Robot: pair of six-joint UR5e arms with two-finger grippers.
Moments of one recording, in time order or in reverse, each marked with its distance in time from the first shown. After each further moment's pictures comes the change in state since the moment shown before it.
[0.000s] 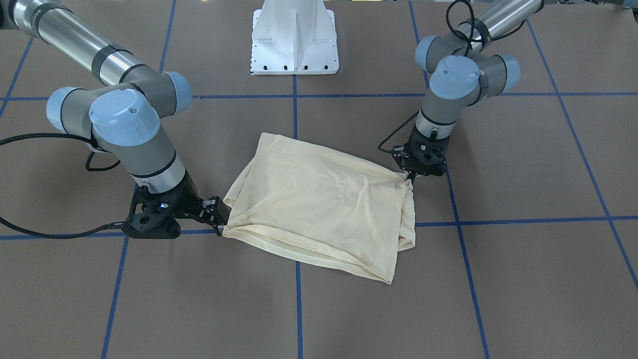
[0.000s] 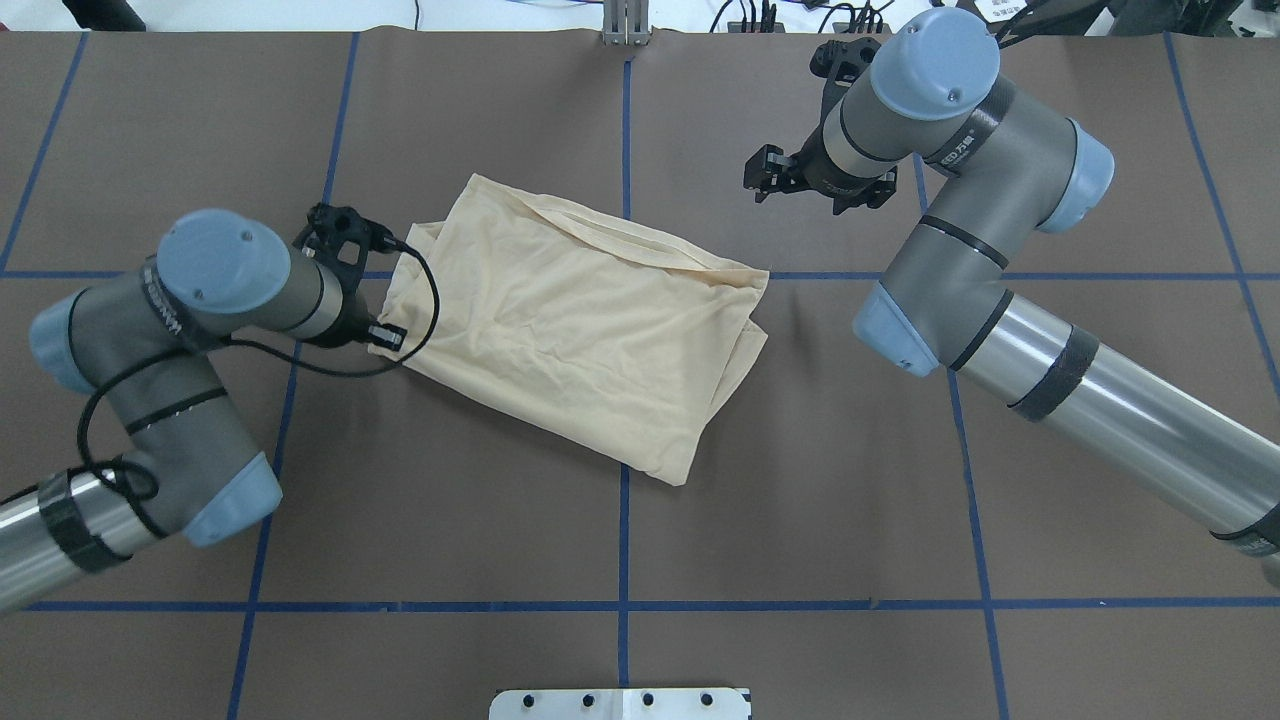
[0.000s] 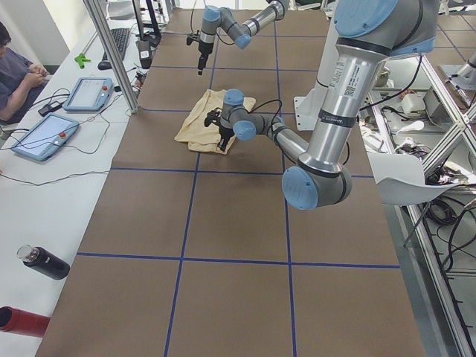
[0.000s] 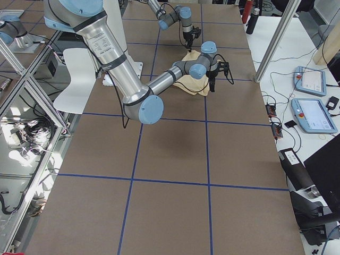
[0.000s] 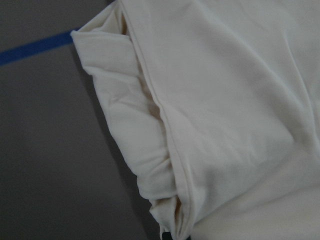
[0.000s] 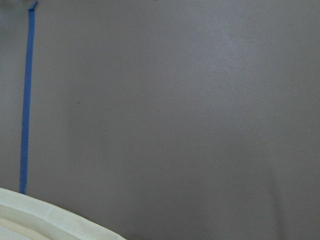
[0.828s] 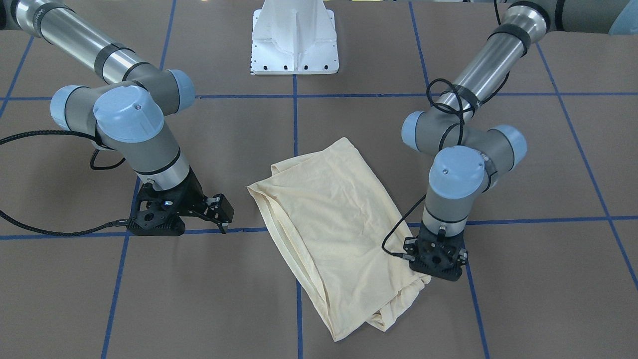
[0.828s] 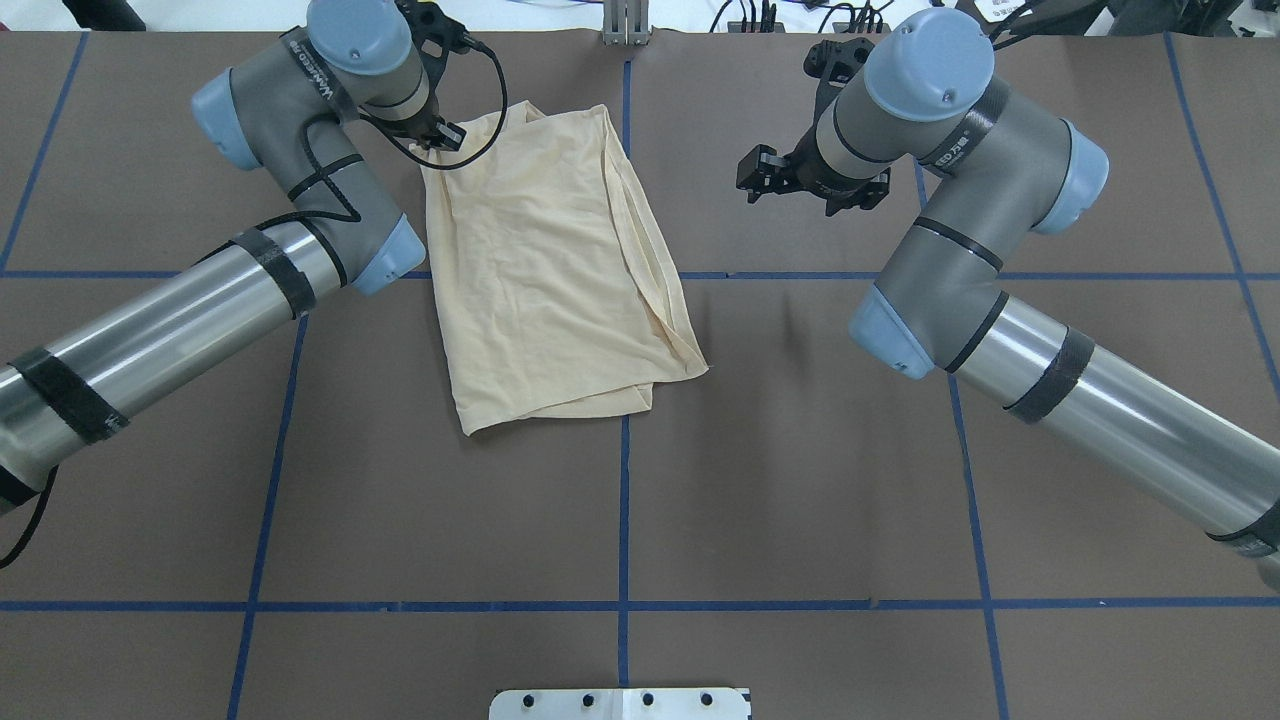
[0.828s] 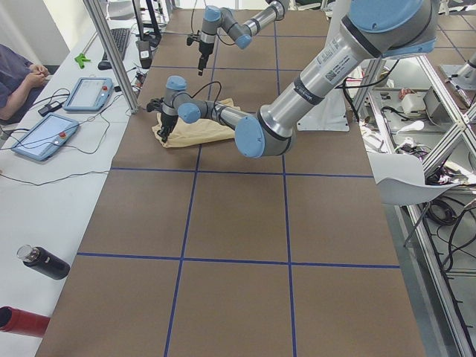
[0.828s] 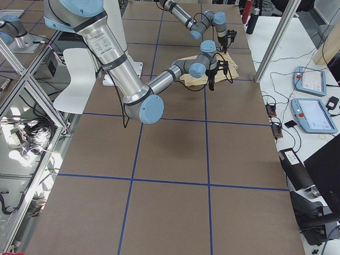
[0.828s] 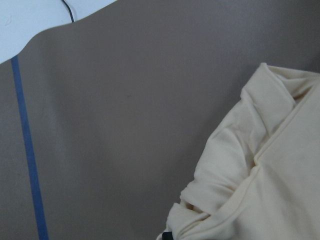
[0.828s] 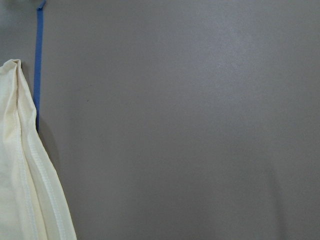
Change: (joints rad) left arm -0.182 -0.521 0.709 -0.141 0.040 0.192; right arm -0.006 0.004 0.006 0.000 0.001 0.012
